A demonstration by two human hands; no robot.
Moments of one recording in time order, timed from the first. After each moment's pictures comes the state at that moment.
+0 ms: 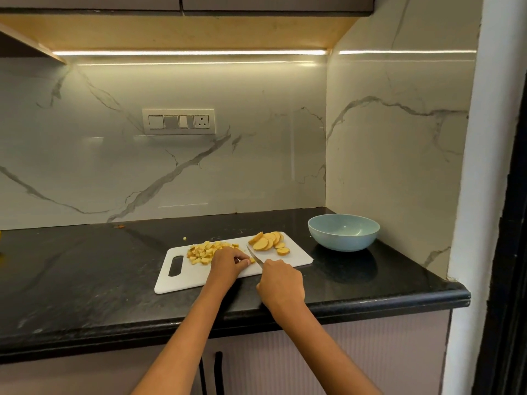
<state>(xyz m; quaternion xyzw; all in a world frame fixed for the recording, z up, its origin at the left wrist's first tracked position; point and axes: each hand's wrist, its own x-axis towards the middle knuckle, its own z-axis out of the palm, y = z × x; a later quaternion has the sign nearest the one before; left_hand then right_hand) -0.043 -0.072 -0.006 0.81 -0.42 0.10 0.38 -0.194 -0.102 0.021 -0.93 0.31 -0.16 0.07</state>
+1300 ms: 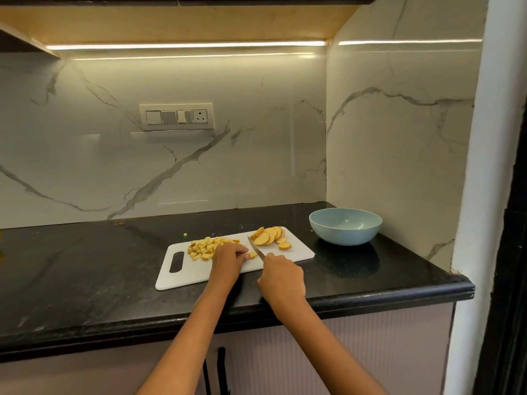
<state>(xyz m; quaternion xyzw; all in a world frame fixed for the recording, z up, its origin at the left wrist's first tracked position) -0.052 -0.071 -0.005 0.81 -0.41 0.13 0.40 -0.192 -0.097 0.021 -0.93 0.31 -0.16 0.07</state>
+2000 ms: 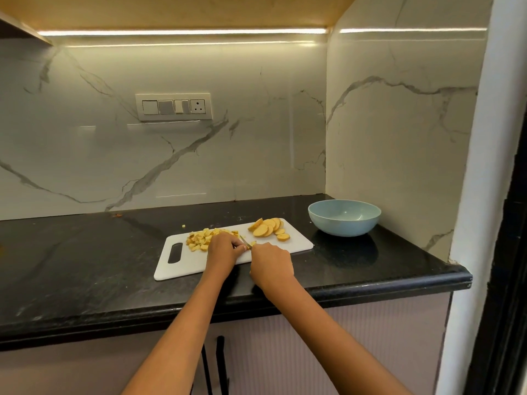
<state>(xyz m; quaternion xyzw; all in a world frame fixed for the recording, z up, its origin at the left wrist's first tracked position) -0.045 -0.071 -0.002 0.83 -0.40 0.11 0.38 -0.177 -0.099 0.025 -0.95 0.26 -0.15 0.01</state>
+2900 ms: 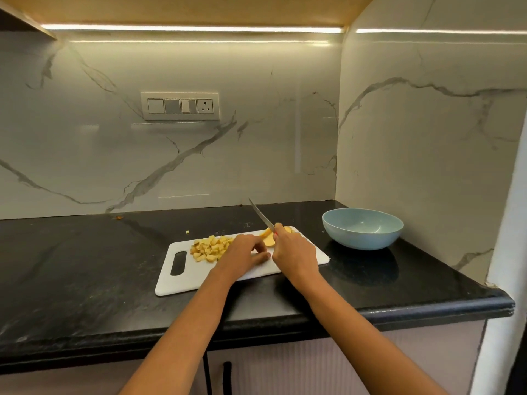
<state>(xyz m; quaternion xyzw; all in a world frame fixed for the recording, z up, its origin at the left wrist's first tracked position) -0.021 -0.090 0.003 0.79 -0.53 0.10 0.29 -0.134 -0.166 0.016 -0.91 0.26 -0.31 0.07</state>
